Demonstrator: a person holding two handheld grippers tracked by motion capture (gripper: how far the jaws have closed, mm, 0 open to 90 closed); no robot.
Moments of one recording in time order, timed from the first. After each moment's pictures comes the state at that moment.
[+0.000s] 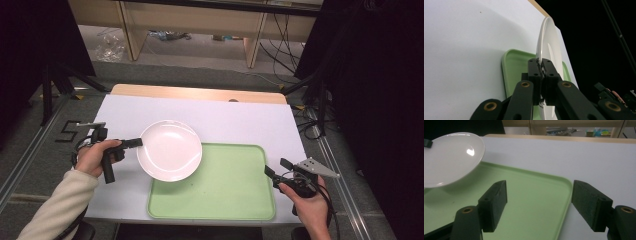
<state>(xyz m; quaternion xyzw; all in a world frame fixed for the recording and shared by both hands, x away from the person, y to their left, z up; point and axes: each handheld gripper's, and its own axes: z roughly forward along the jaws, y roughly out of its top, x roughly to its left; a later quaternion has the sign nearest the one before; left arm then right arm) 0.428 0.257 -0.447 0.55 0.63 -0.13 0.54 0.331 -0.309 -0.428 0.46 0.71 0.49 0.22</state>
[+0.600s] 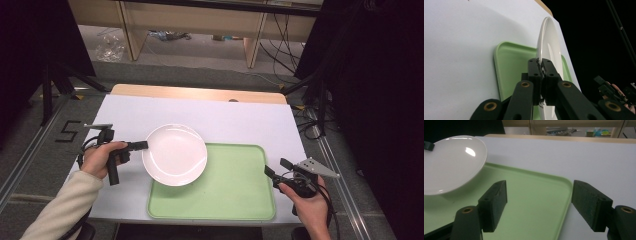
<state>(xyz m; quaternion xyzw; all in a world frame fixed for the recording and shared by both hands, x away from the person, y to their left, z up) 0.427 0.241 -0.449 0.57 0.62 -0.14 0.53 0.331 -0.309 -0.428 0.46 0.71 0.49 0.22</state>
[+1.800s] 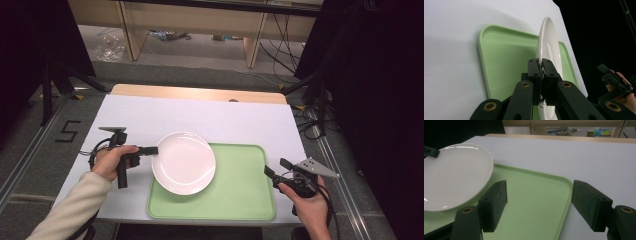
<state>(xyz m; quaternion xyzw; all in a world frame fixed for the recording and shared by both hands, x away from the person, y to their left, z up) 0.427 0.212 -0.457 0.61 0.59 -0.15 0.51 0.330 -0.308 -0.428 0.47 0.71 0.48 0.21</state>
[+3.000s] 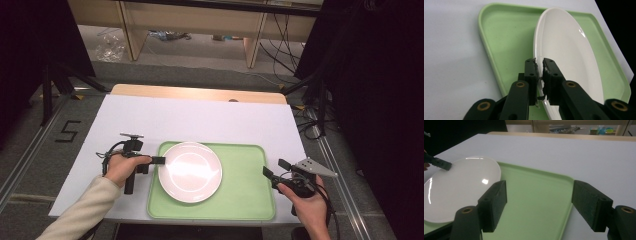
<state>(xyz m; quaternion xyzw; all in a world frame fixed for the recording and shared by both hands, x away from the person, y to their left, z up) 0.424 0.181 -0.474 0.71 0.55 -0.08 0.44 0.332 -0.307 -0.429 0.46 0.71 0.49 0.21</state>
